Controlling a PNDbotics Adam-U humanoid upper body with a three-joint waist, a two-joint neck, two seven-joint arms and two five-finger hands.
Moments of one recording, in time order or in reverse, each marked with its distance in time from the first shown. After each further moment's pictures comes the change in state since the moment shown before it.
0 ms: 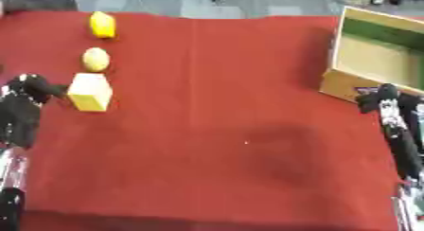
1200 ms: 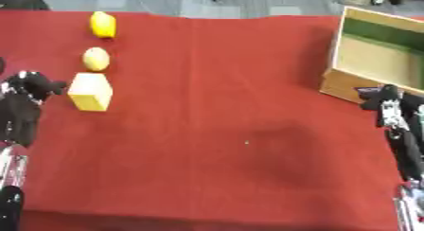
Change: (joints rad) left arm -0.037 0.099 0.000 -0.017 -0.034 -0.032 -0.016; right arm 0.002 0.000 0.000 0.000 0.004 -0.001 0.000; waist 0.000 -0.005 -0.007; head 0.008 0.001
